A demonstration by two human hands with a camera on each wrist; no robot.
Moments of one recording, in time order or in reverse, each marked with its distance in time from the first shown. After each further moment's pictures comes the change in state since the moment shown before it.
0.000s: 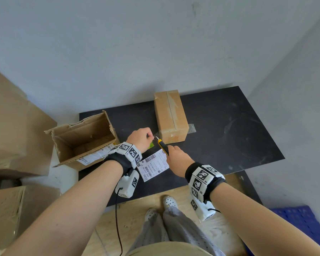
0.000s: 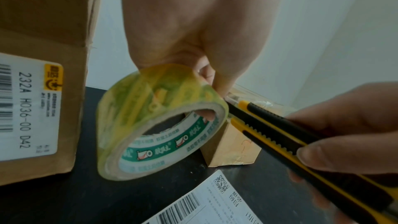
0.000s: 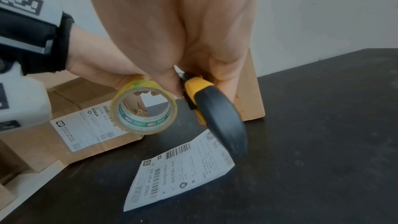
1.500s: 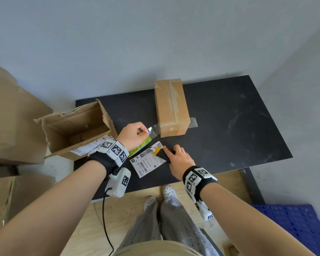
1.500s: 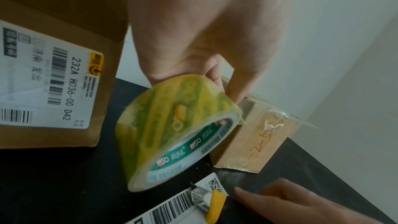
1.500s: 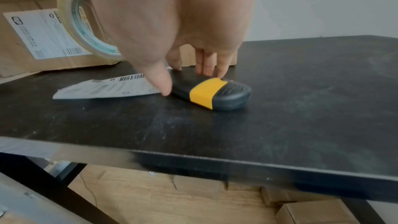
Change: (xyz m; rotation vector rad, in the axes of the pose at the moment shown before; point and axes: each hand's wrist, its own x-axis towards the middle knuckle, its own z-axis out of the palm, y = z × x) left_hand -0.007 -0.015 0.001 -0.242 -0.064 -0.073; right_hand 0.022 0.050 0.058 -0.162 0.040 -0.091
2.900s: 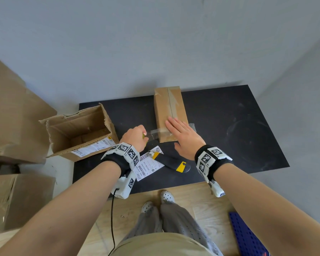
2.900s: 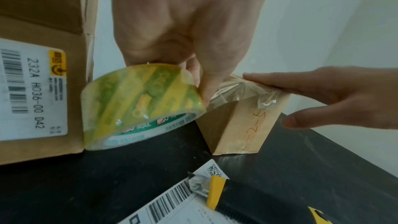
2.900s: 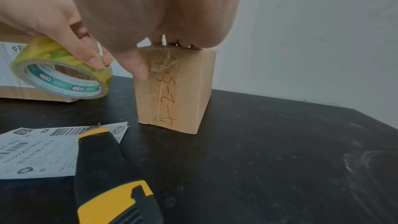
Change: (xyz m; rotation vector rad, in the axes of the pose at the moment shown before) left_hand 0.007 0.010 0.015 0.354 0.113 -0.095; right_hand 0.021 0.029 -0.089 -0.134 0.197 -0.311
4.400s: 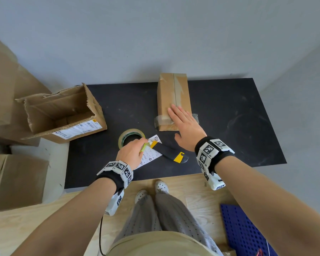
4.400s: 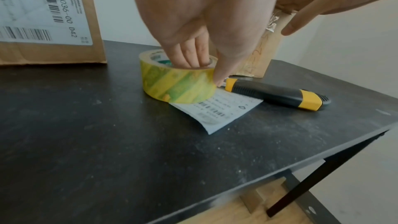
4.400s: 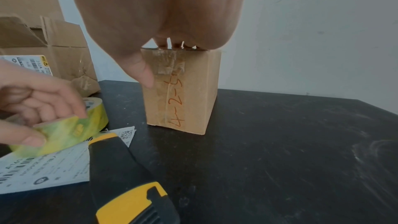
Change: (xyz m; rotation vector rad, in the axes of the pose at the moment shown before) left_hand -0.048 -0.035 0.068 0.011 -0.021 0.155; right_hand 0.001 0.001 0.004 0.054 0.037 0.036
